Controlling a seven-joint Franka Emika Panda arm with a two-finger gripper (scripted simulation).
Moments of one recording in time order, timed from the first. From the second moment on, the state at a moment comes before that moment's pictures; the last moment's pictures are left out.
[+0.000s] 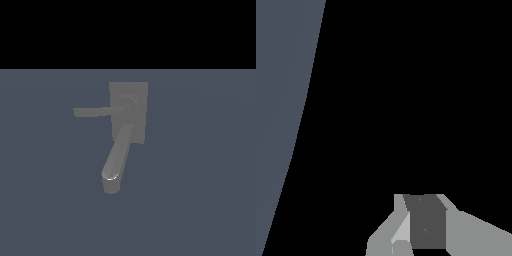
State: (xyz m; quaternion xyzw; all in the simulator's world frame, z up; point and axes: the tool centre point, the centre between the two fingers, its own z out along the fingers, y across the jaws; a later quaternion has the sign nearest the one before) arm -0.107 0.180 0.662 0.42 0.28 0.29 0.81
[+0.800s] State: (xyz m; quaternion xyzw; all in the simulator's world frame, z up) arm -0.090 0.336 0.539 0.18 0.41 0.29 0.84
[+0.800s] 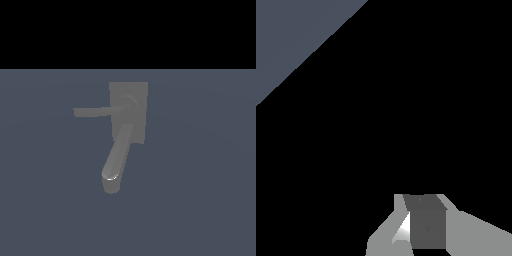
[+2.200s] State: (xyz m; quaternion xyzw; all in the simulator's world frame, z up) arm -0.001 0.187 0.150 0.05 0.68 0.00 0.73
